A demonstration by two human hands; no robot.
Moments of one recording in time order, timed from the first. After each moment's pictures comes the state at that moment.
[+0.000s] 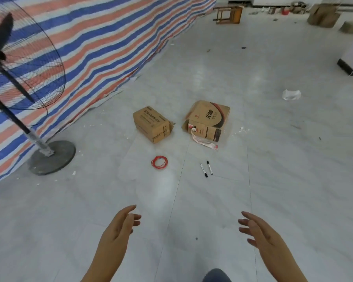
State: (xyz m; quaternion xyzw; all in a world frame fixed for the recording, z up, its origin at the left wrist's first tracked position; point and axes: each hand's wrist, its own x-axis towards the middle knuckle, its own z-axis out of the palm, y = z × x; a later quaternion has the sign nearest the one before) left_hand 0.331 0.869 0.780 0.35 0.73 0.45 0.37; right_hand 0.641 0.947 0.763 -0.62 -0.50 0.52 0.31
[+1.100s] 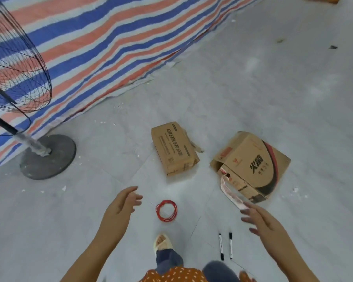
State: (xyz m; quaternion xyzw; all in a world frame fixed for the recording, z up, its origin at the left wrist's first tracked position) left_hand 0.083 1.470 0.749 0.20 0.79 0.47 0.34; right_hand 0.370 1.627 0.746 -0.58 -0.58 0.55 0.15
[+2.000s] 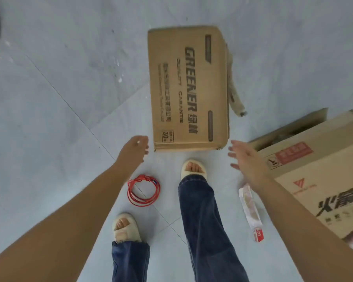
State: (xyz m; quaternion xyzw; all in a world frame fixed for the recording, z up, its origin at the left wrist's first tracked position) left_hand -0.093 1.833 0.267 -0.15 0.80 0.33 0.48; right_hand 0.085 2.040 0.264 -0.58 -0.56 0.56 -0.18
